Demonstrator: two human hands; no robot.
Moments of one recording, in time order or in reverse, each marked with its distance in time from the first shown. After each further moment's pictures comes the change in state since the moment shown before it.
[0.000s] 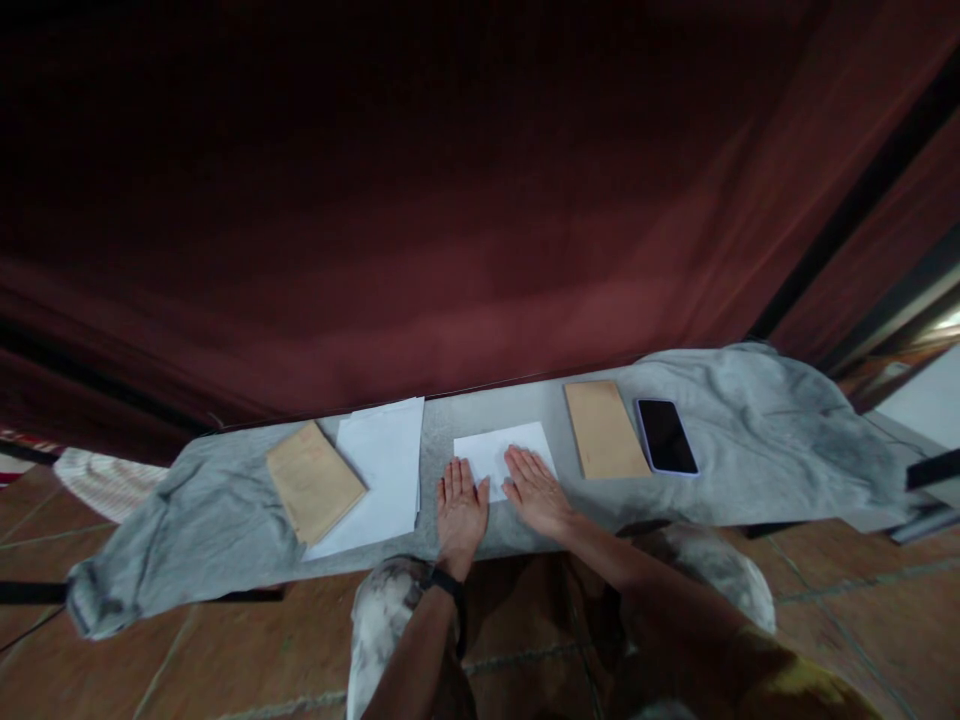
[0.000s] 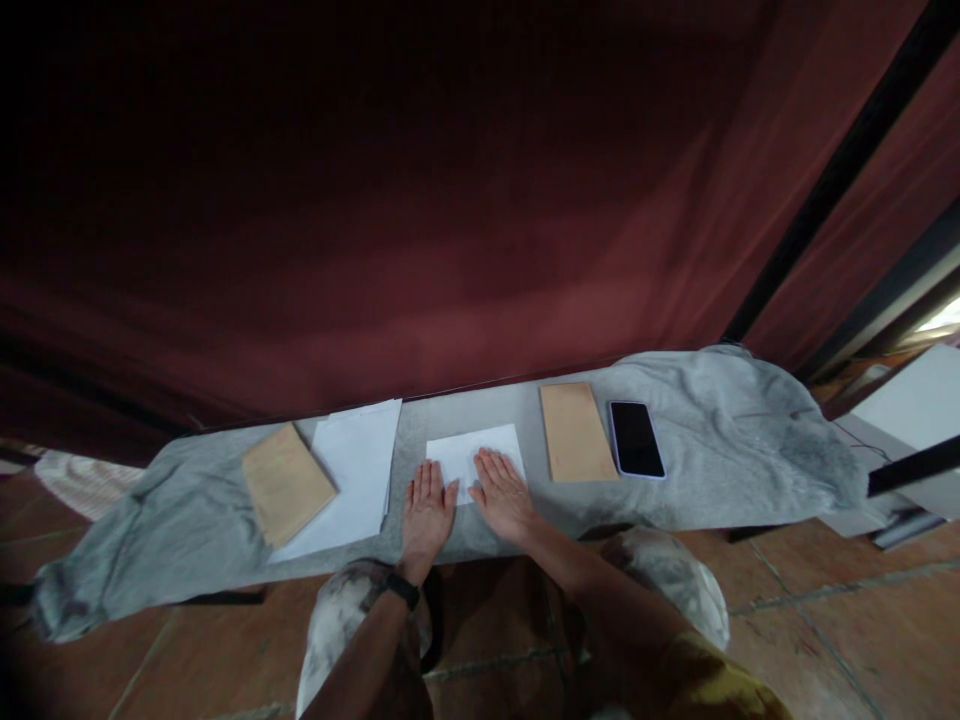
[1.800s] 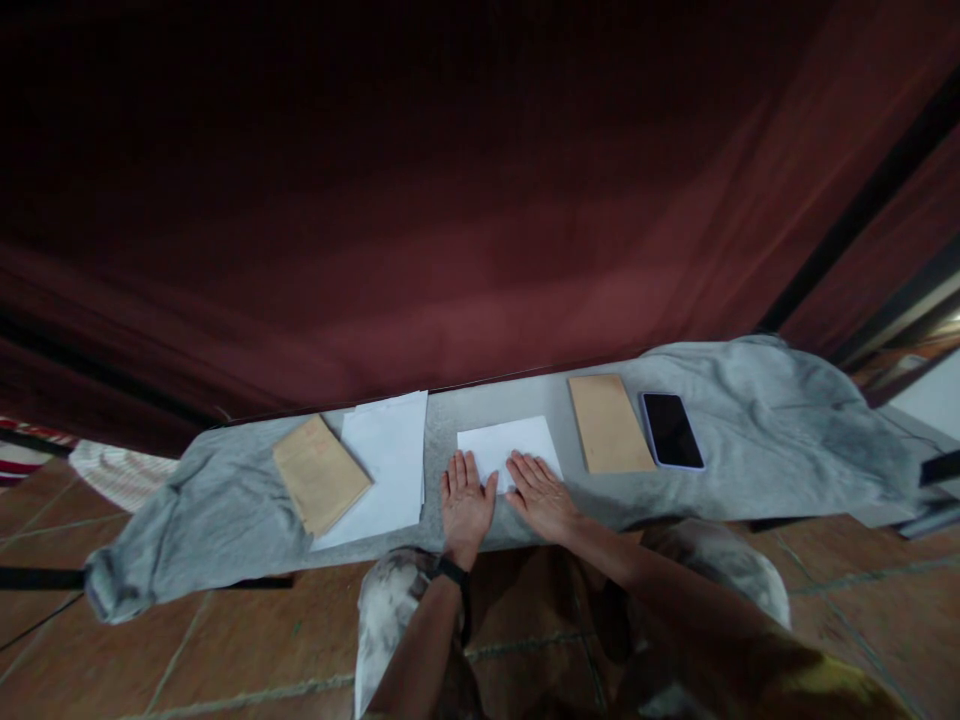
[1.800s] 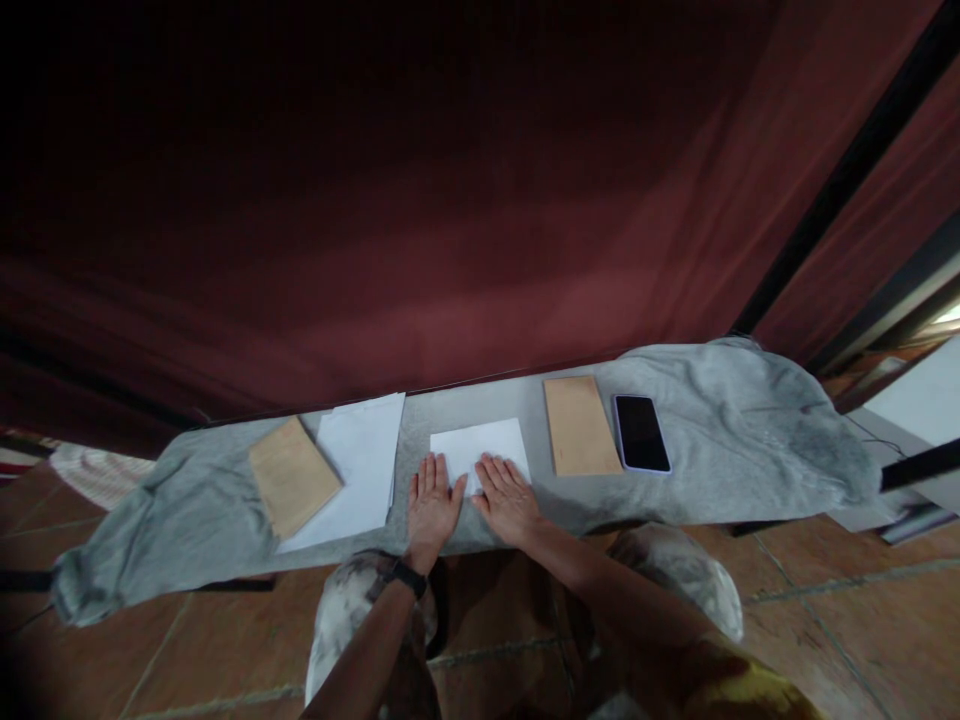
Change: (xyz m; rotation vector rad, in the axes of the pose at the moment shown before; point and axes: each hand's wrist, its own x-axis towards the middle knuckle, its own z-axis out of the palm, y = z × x) left_hand 0.001 0.004 -0.003 0.008 -0.040 -0.012; right_hand -0.019 -0.010 -0.007 0.001 -0.053 -0.033
